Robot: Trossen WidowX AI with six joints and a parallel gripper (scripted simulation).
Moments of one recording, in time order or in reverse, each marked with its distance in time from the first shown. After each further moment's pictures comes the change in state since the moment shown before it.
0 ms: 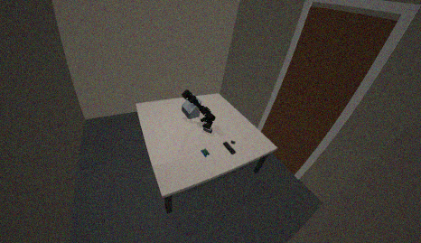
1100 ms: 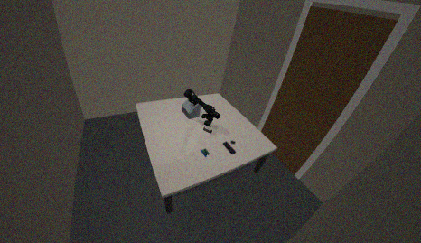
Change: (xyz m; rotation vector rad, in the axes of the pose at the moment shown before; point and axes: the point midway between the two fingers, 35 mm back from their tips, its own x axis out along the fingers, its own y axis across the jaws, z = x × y) arm -0.040 0.004 -0.002 -0.115 -0.232 0.011
